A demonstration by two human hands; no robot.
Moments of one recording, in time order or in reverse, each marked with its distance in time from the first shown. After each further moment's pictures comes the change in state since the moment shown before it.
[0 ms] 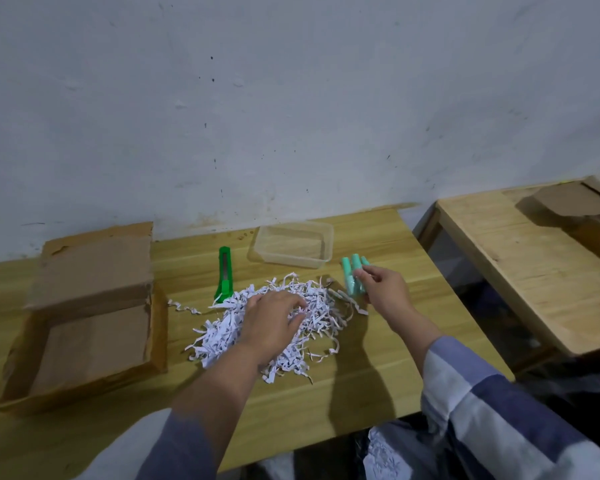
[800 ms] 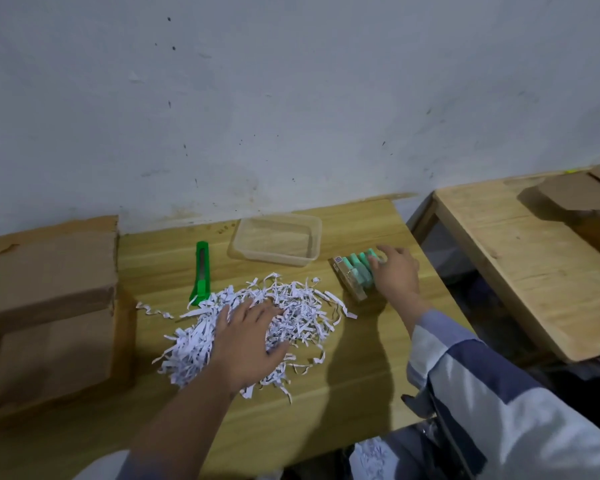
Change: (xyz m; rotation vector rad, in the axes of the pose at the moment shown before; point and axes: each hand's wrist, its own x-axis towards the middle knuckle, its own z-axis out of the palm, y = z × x) left_hand -0.003 -0.030 0.037 0.242 -0.158 -0.062; right_hand 0.071 0.019 -0.023 -0.573 0.136 -0.018
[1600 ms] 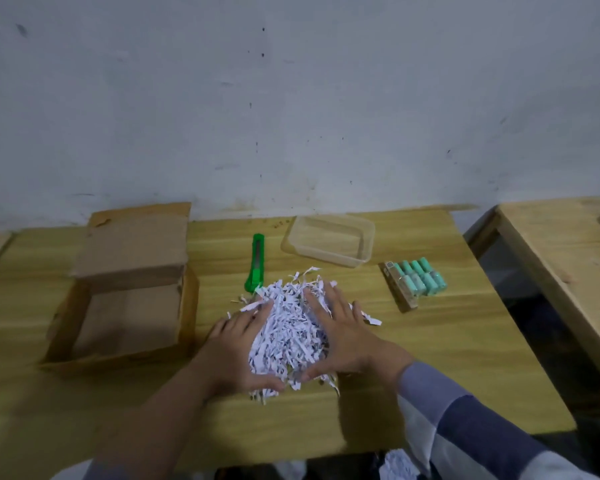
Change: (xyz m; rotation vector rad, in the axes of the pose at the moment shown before) left_hand -0.065 -0.078 -0.021 -0.056 -0.127 0.014; right_hand -0.116 -0.054 0.071 -0.256 -0.670 -0.830
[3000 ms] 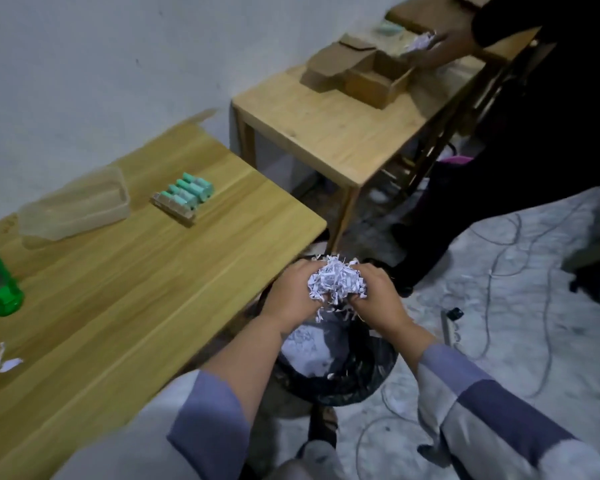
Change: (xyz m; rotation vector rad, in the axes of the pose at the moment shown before) left_hand 0.019 0.322 0.124 -0.390 -0.159 0.620; right_hand -0.323 0.084 0.103 0.372 0.870 0.824
